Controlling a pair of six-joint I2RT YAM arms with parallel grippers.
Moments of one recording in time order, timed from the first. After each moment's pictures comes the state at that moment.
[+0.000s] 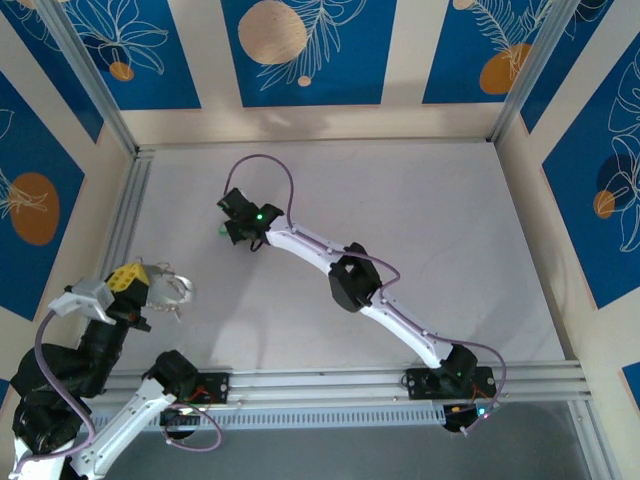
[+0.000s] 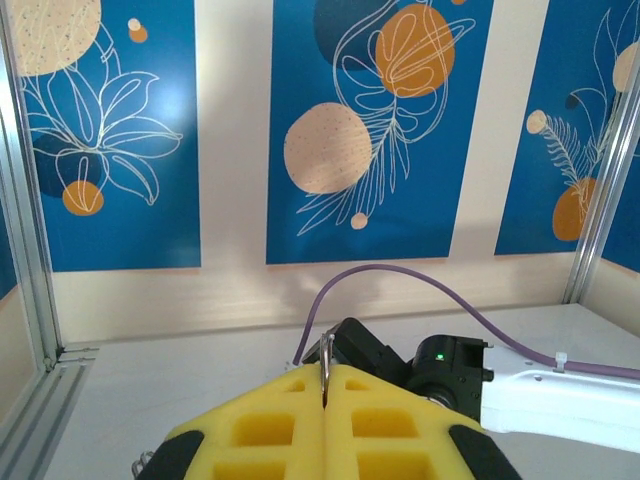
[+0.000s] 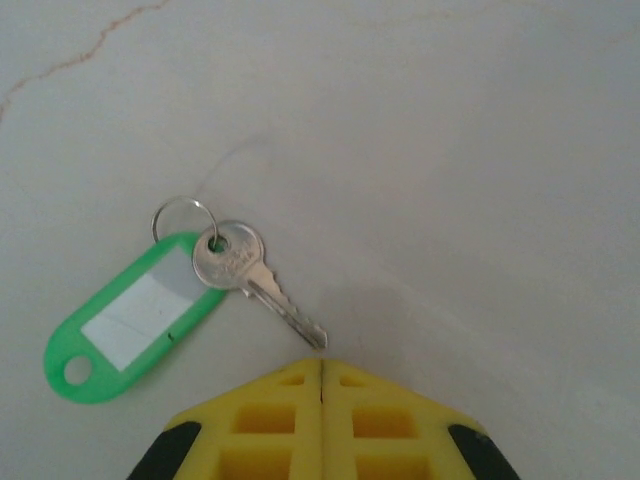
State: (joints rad) left arm -0.67 0.02 0.87 -0.69 -0.41 -0.02; right arm 0.92 2.85 2.72 -0.77 0.21 0.32
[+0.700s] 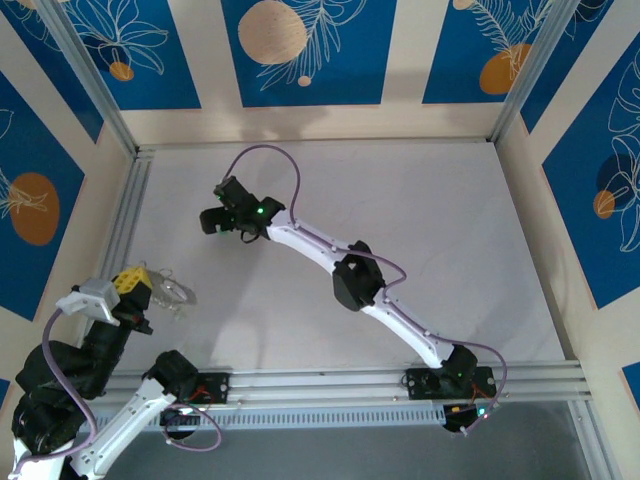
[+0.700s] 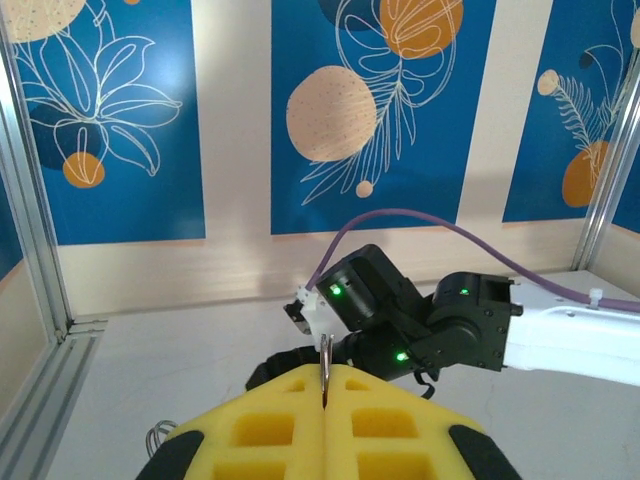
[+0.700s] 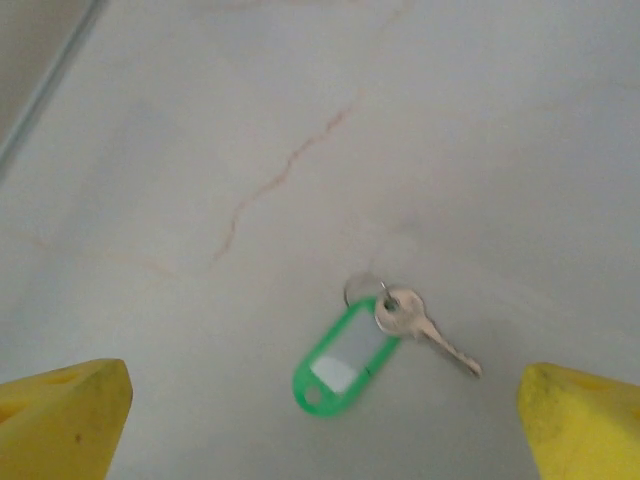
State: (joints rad) left arm -0.67 0.02 0.87 -0.77 -0.42 -0.03; right arm 0.92 2.82 2.77 -0.67 0.05 0.53
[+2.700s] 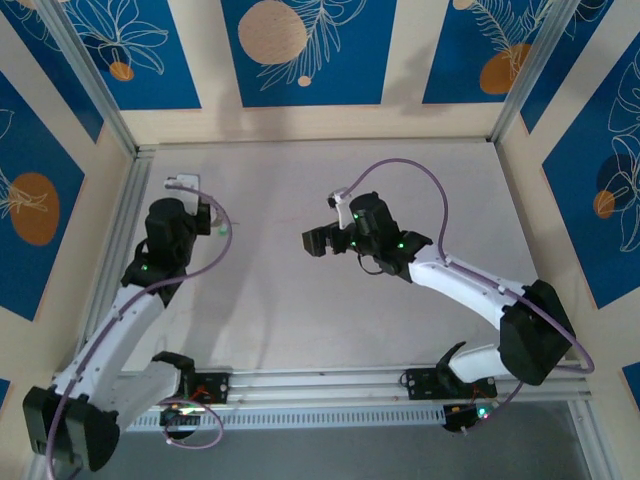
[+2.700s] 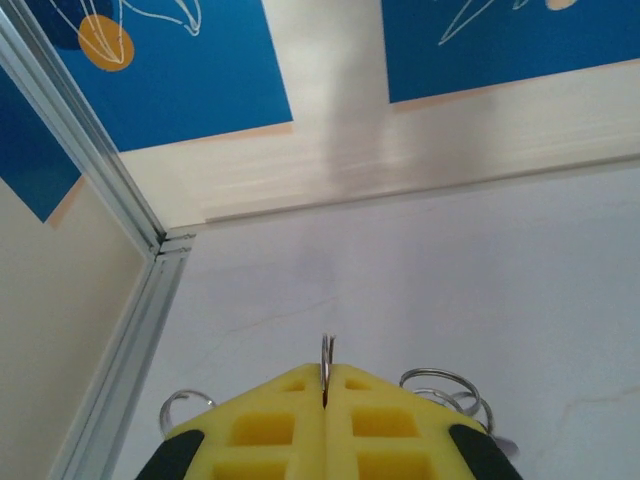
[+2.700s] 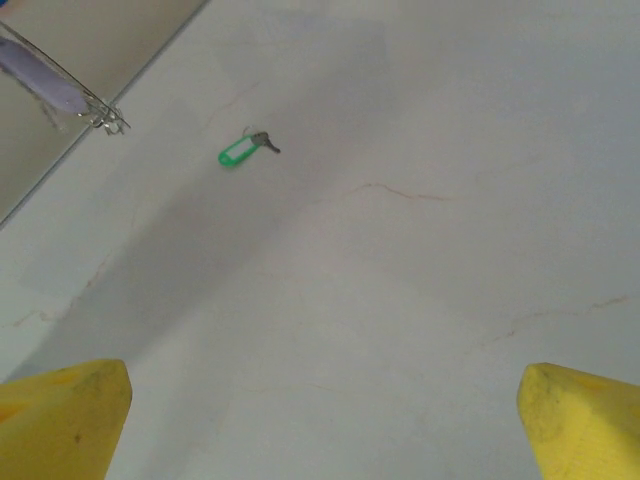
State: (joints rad) left arm -0.25 0.97 0.80 -0.11 -0.32 0.09; right arm 0.70 1.37 0.95 -0.13 -0.11 0.30
